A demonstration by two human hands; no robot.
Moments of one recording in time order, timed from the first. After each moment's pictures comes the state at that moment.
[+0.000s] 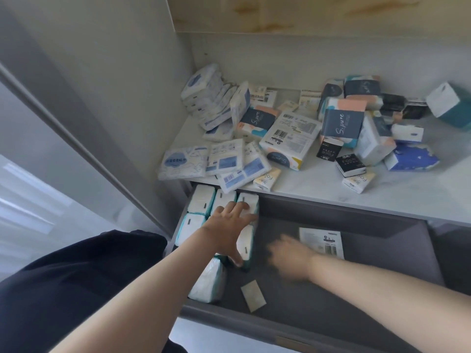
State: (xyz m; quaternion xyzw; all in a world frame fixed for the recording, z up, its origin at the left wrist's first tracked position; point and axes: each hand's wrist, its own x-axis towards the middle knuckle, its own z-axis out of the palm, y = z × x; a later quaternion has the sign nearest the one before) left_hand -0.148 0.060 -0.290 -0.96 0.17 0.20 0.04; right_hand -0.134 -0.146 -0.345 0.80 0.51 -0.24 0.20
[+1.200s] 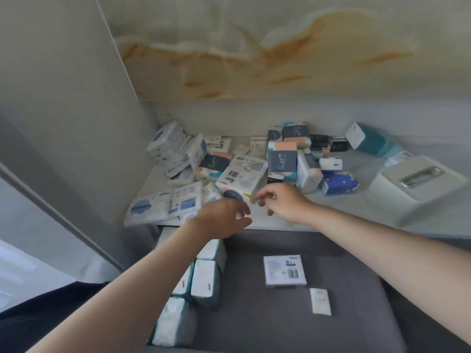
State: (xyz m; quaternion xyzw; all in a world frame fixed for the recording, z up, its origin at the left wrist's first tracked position) left_hand -0.088 -0.026 -0.173 -0.98 0.12 0.11 -0.13; right_hand -0.042 -0.218 -0.181 0.89 0.14 -0.14 -0.40
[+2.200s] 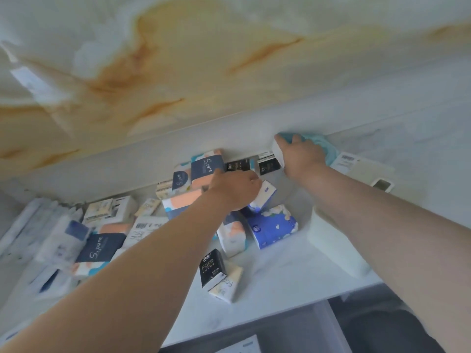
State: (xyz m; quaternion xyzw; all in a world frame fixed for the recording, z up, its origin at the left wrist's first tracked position) left_hand 0.172 -0.282 -0.178 -0.97 0.22 0.08 0.05; right_hand 0.200 -0.461 -0.200 1.00 -0.06 0.02 0.02
